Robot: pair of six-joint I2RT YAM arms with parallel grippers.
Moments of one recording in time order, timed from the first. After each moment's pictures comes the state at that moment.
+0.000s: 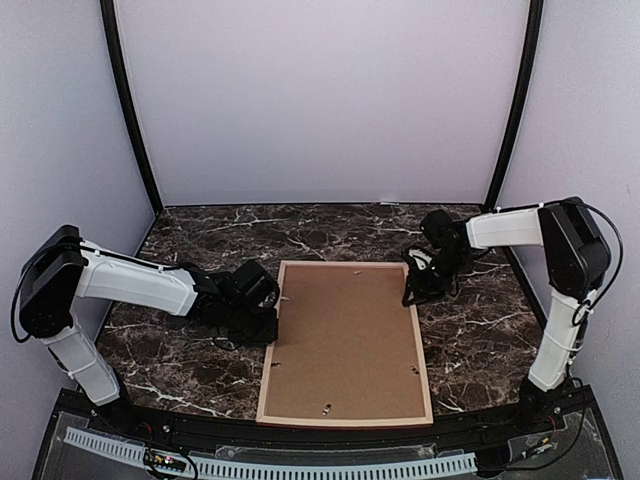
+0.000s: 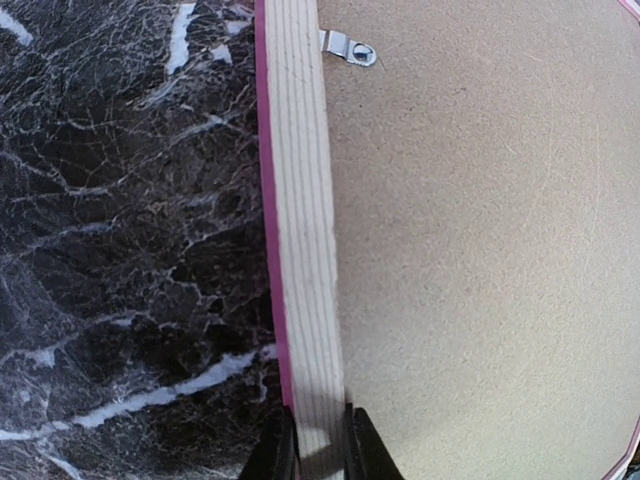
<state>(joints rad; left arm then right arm) -0.90 1.65 0.88 -0.34 -0.06 -0.86 0.40 1.87 1.19 -0.67 -0.32 0.13</state>
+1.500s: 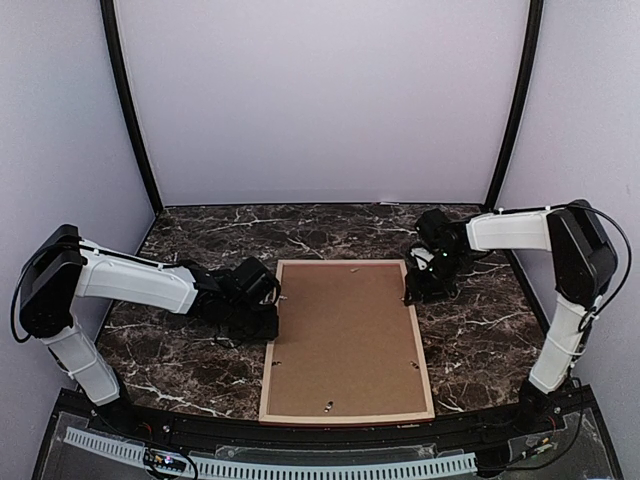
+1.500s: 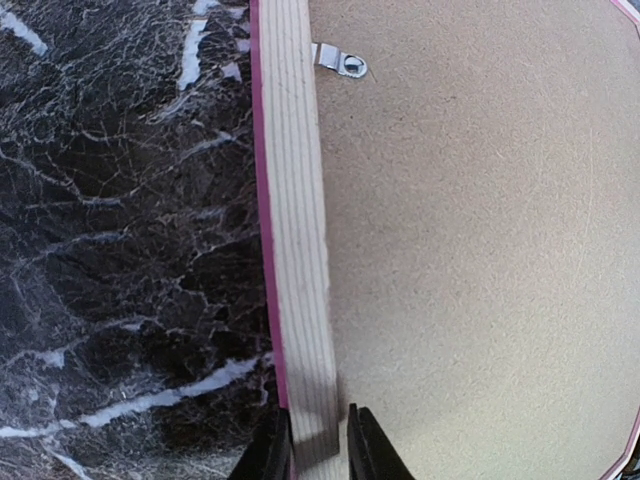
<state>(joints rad) -0.90 1.65 0.90 -0.36 -0.09 -0.89 0.46 1.81 1.17 -0.70 -0.15 0.24</state>
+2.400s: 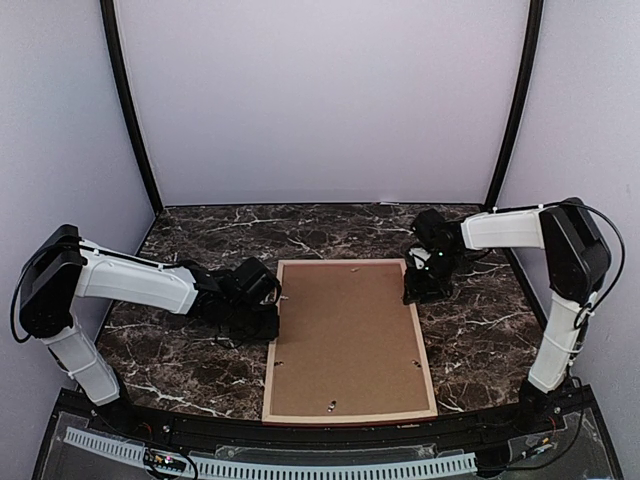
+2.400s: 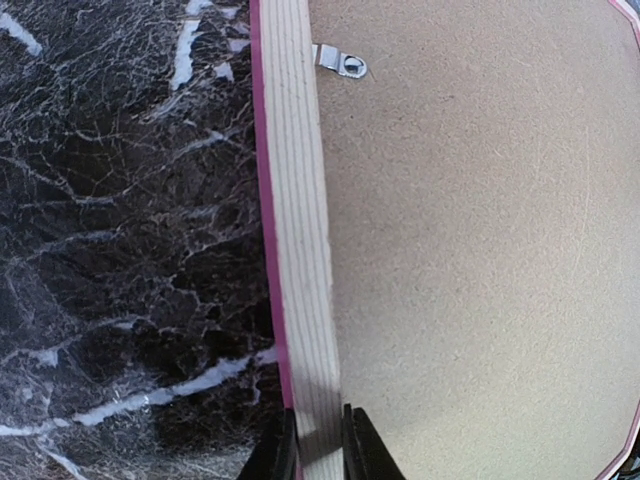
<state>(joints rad) -0.90 1.65 0.90 -0.35 -0.09 -0.89 0.47 1.85 1.20 -0.70 -0.12 0.31</state>
